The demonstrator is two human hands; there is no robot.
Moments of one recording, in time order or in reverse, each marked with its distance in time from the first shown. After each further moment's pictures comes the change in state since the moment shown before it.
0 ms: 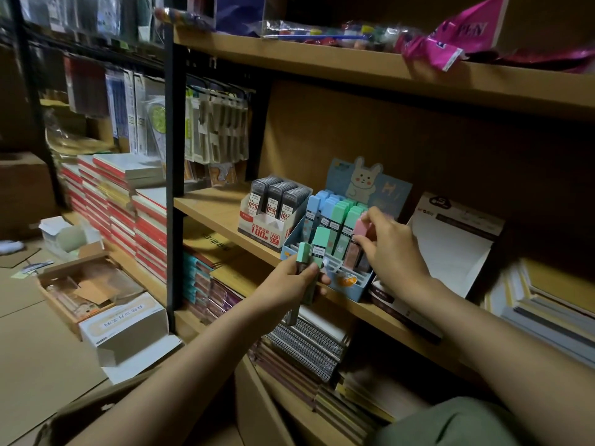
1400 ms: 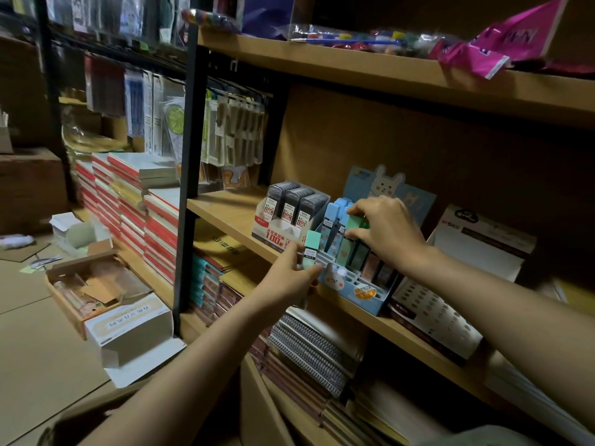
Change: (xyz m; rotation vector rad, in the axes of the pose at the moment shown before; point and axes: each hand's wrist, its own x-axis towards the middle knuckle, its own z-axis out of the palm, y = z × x) left_hand 0.013 0.004 -0.029 0.121 0.165 0.125; right_hand 0.060 -0.022 0.014 -0.170 -0.150 -0.148
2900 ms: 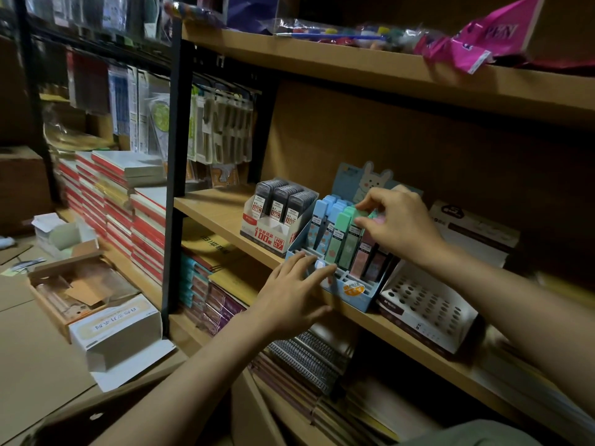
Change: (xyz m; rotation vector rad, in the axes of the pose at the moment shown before) left_hand 0.003 -0.033 0.007 1.303 -0.132 0.411; right_hand -0.016 0.015 -0.030 0.134 0.108 0.002
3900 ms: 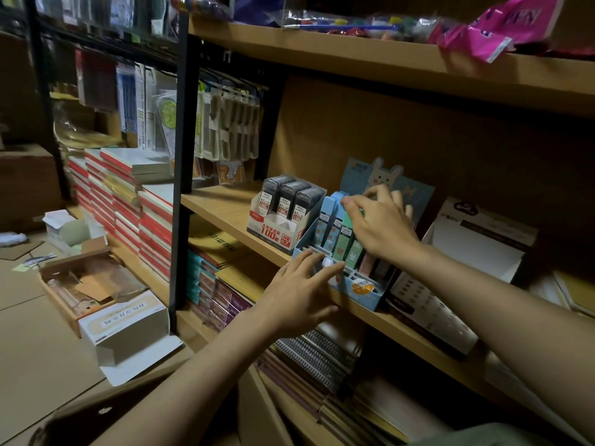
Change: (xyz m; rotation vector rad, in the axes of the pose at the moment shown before) left_hand 0.000 -0.003 0.002 -0.033 0.005 0.024; right_hand 0.009 -0.011 0.044 -0.119 -0.130 0.201
